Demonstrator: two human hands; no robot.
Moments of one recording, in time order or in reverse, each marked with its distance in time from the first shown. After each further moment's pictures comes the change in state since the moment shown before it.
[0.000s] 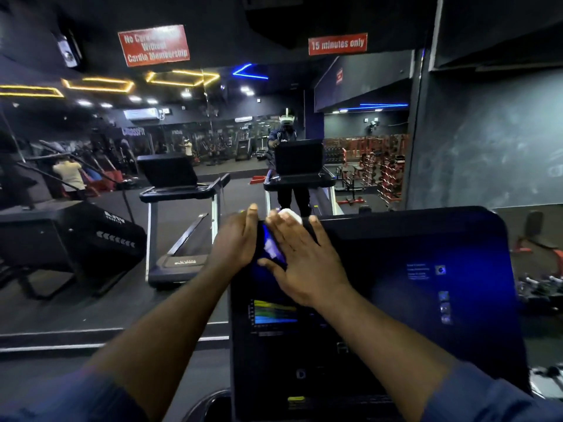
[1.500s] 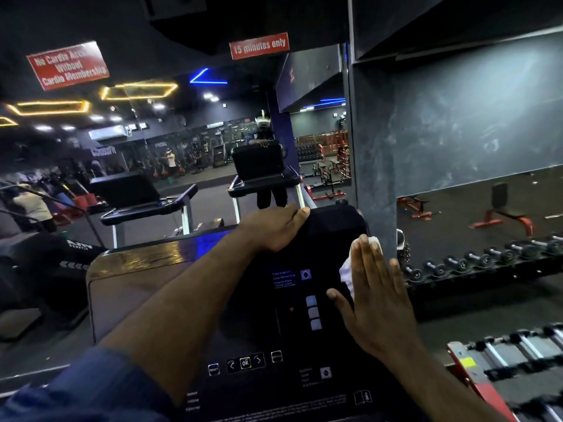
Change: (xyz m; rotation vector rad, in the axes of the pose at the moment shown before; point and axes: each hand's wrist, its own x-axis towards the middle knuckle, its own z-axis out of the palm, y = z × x) left_hand 0.011 0.236 0.208 0.460 -0.590 0.213; right_hand -0.207 0.277 0.012 0.096 0.123 0.405
